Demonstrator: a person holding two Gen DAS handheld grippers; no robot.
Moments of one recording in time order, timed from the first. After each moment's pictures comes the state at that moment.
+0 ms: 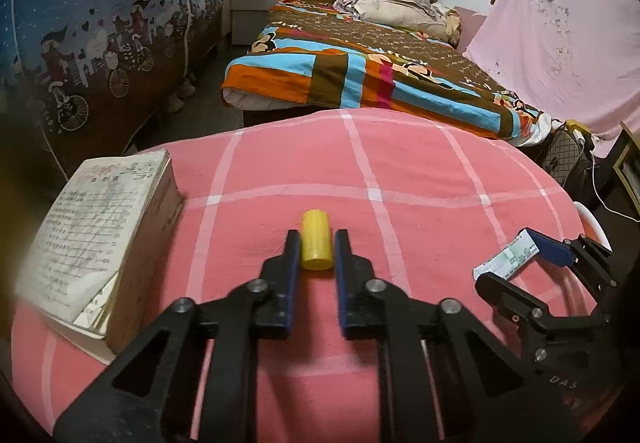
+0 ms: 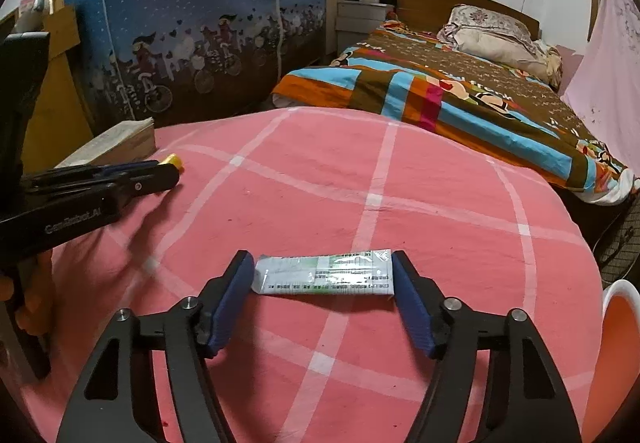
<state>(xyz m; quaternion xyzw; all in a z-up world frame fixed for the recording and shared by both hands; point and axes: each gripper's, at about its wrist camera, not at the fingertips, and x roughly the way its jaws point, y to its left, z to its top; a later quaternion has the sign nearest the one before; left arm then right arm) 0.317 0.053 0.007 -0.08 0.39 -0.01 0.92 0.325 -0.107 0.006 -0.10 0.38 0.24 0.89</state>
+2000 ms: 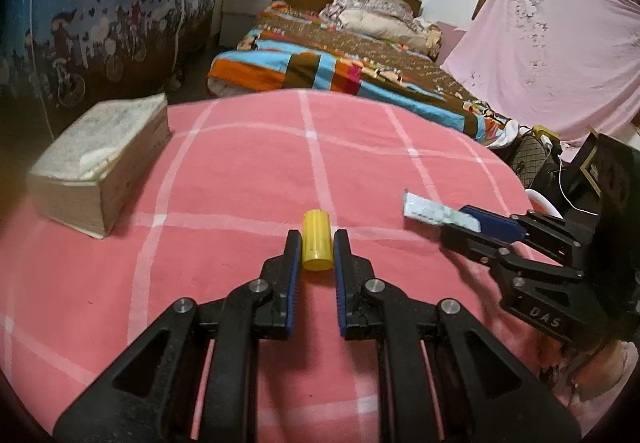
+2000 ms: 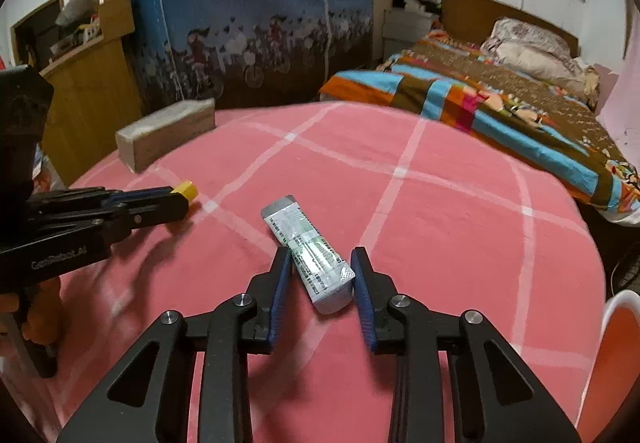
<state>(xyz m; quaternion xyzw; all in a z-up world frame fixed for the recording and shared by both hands) 0.241 0.025 0.014 -0.12 0.36 -0.04 0.92 0.285 -0.125 0.014 -0.11 0.36 0.32 0.87</state>
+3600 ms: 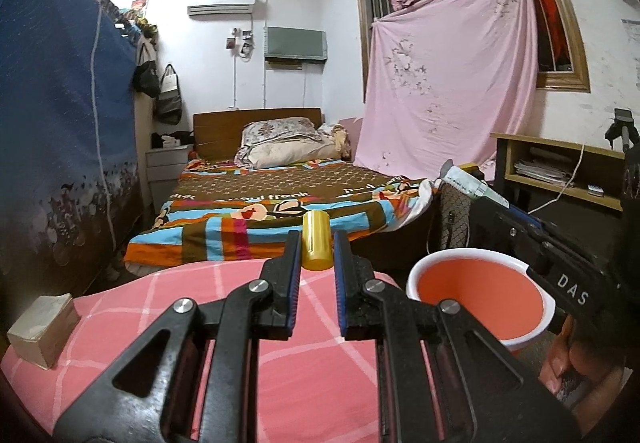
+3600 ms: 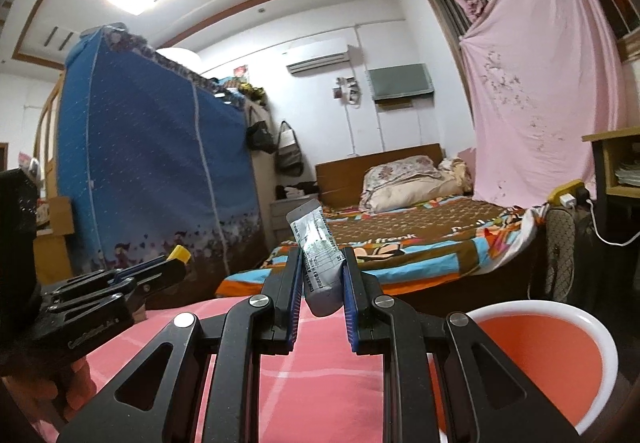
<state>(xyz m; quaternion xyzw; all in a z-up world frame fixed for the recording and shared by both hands) 0.197 -0.145 0.093 0.02 0.11 -0.14 0.98 0.196 -0.319 0.080 0.08 0.03 0.15 0.99</state>
